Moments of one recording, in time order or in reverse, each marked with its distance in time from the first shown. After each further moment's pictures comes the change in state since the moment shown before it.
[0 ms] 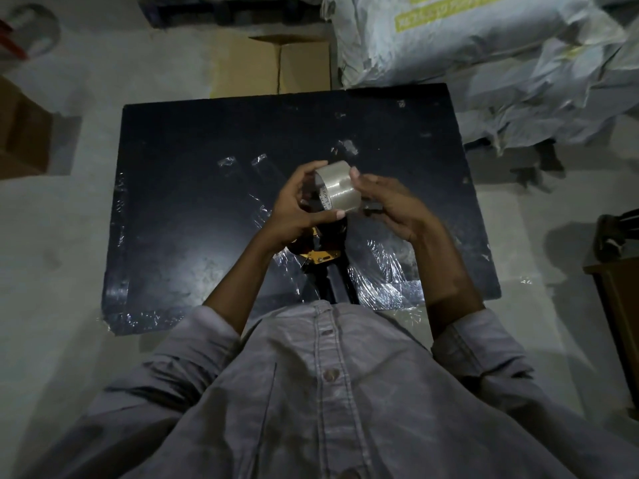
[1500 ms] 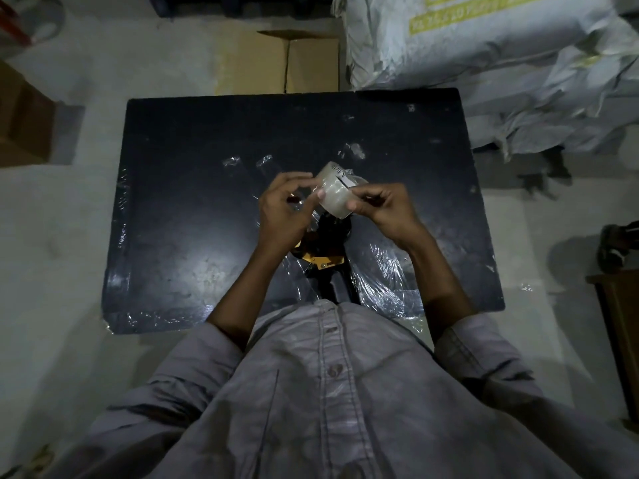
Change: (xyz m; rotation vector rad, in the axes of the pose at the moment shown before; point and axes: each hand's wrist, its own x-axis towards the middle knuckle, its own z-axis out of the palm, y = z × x) left_hand -0.003 -0.002 -0.007 0.280 0.411 0.155; right_hand 0.024 0.027 0.004 -0.206 0.058 -0.373
